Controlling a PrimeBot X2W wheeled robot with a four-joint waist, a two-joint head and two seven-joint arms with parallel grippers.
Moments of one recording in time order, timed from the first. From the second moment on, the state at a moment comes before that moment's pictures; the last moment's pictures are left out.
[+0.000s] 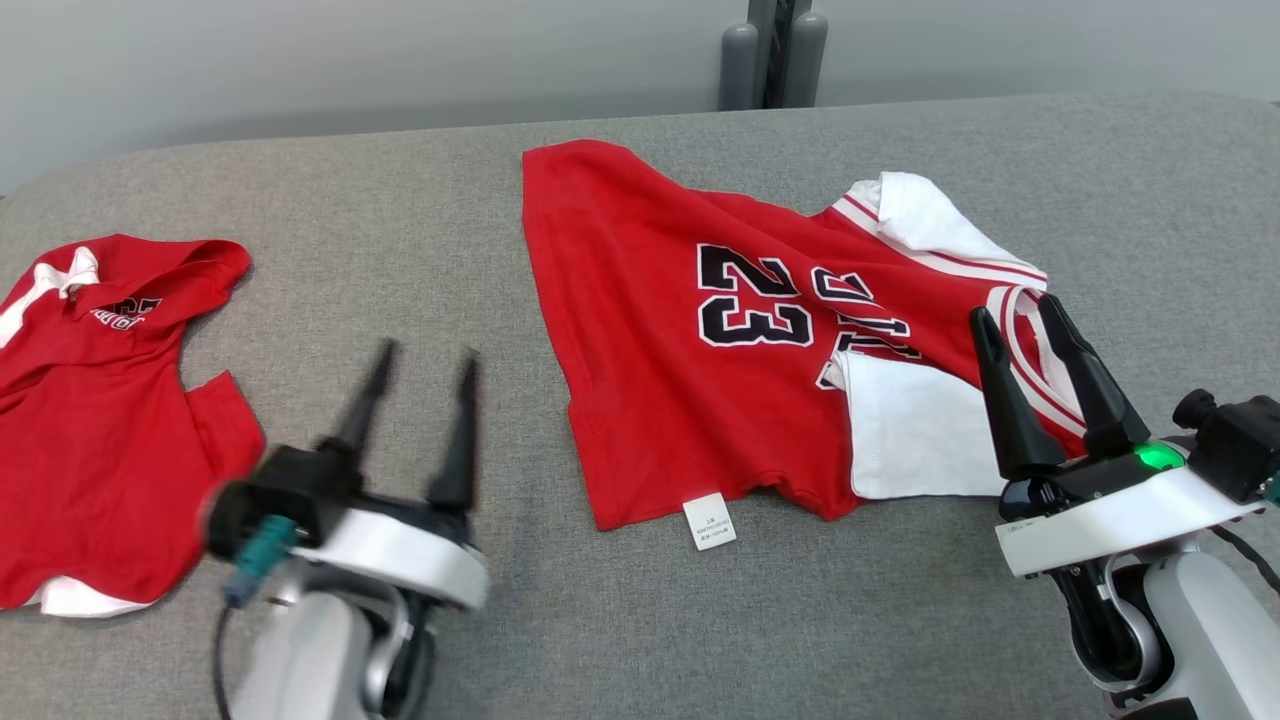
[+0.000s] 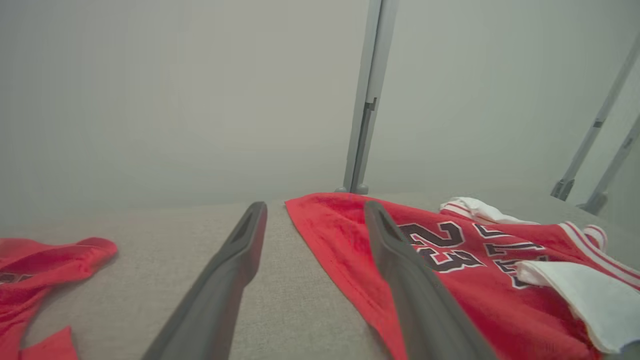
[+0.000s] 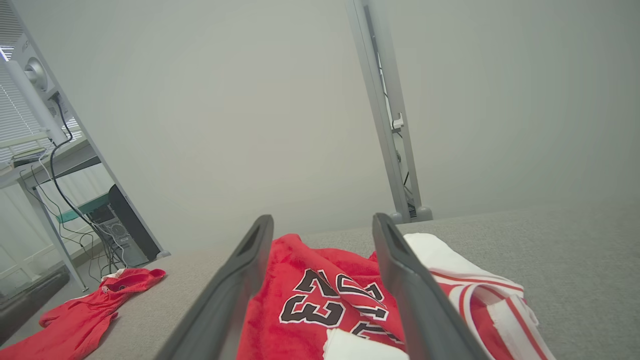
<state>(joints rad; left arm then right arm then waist) -0.28 0.09 -0.18 0.28 -0.27 0.00 -0.26 -0.30 -0.24 0.28 0.17 0.61 0.13 -0.26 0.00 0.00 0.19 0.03</state>
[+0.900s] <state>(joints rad) -0.29 0.05 -0.45 0.57 -0.46 -0.09 -0.05 -0.30 -0.24 0.31 0.18 0.62 0.13 -0.26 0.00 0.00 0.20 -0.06</state>
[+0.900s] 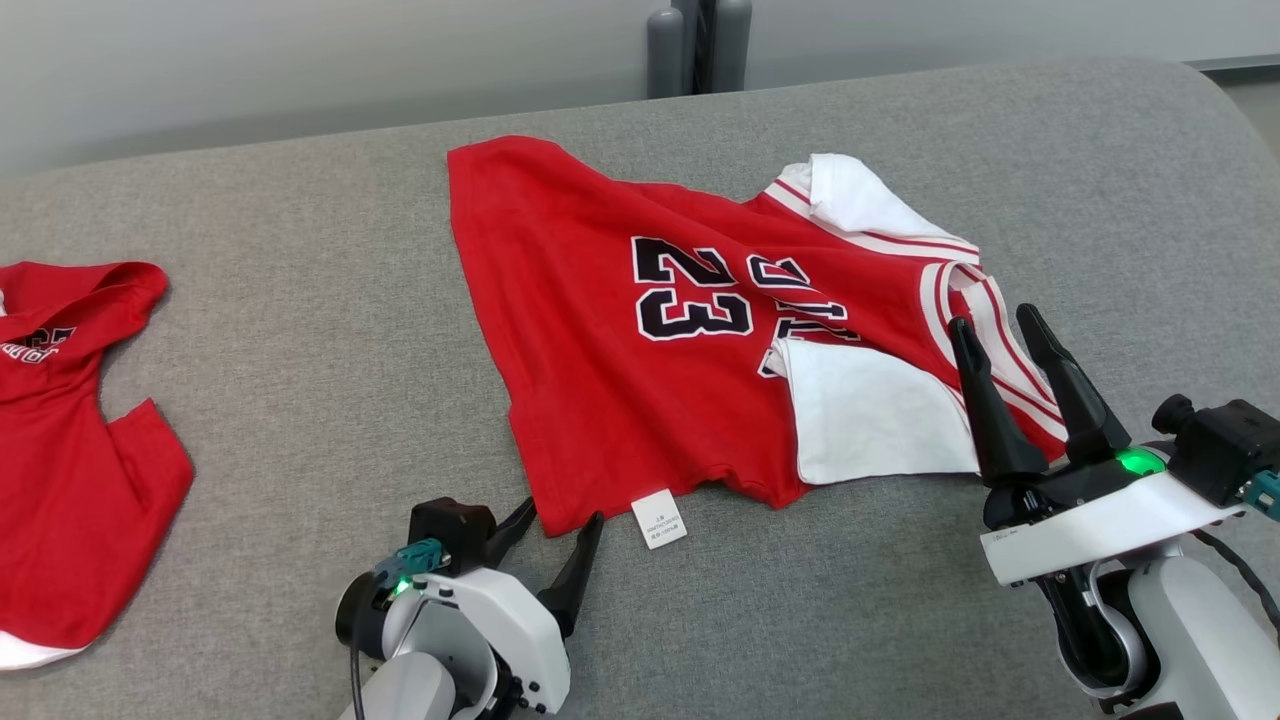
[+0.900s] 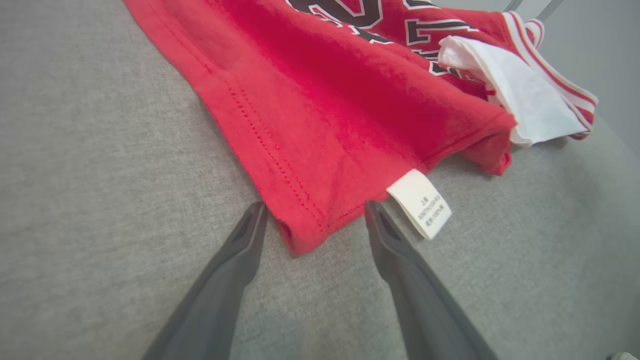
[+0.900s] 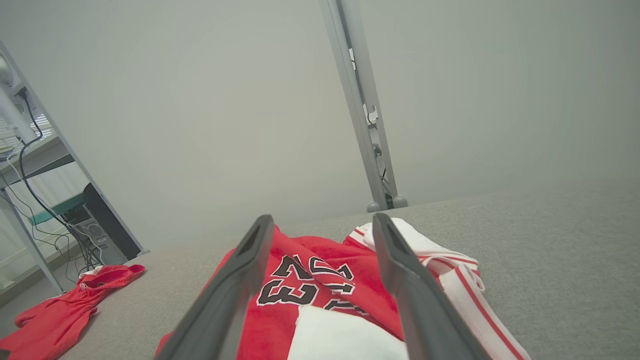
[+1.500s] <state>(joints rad) -0.35 0.13 -0.46 0.57 -0.46 -0.06 -0.11 -0.28 -0.22 0.27 0.19 0.61 0.13 -0.26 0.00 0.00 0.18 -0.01</state>
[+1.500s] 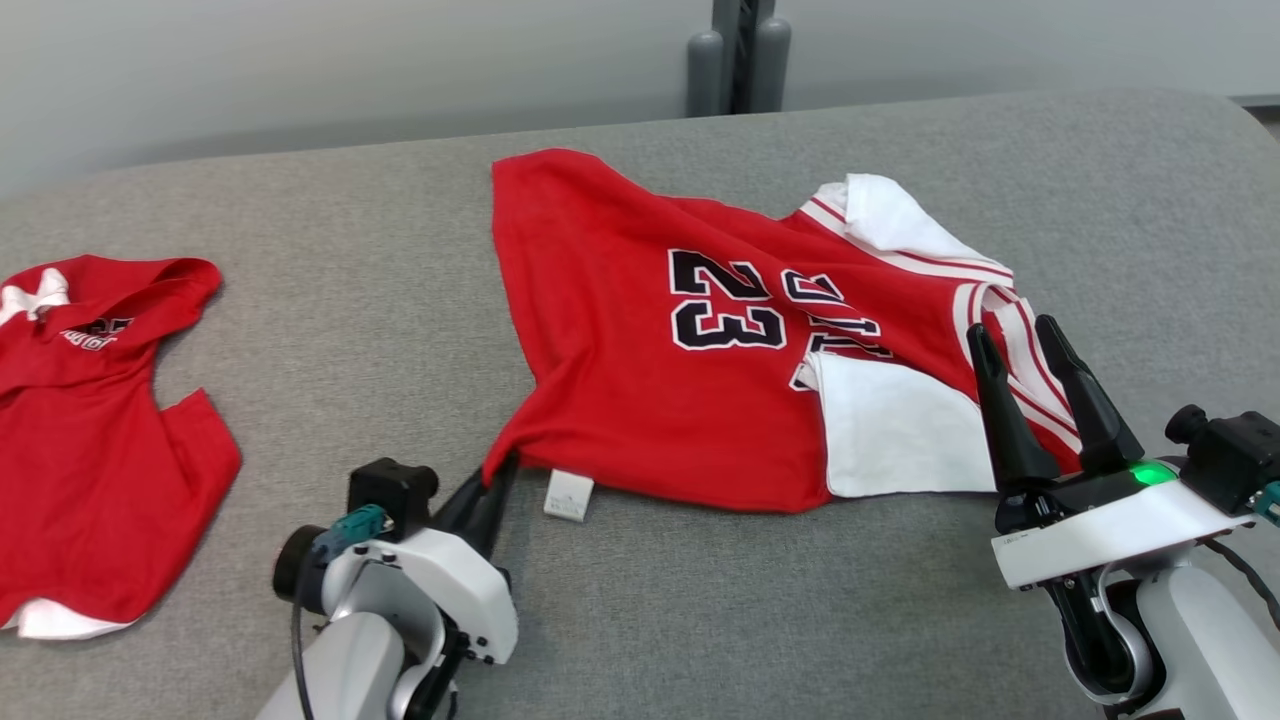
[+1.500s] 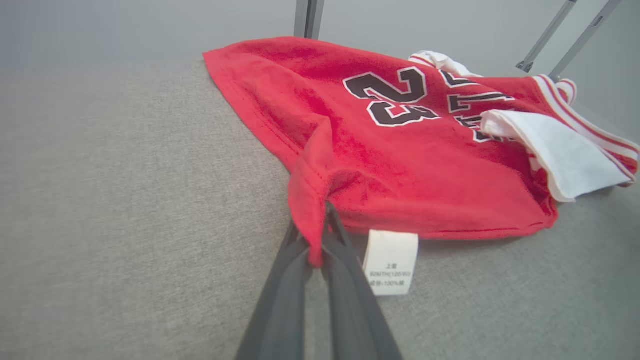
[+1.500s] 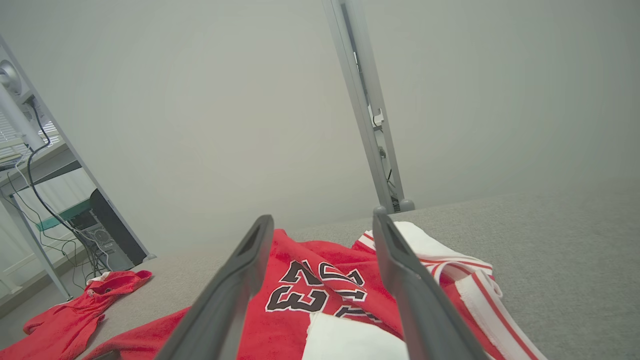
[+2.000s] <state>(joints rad) -0.26 0.21 -0.43 0.44 -0.47 0.02 -0.03 -0.27 -0.21 0.26 0.22 0.59 0.13 -0.26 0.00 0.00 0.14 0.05</state>
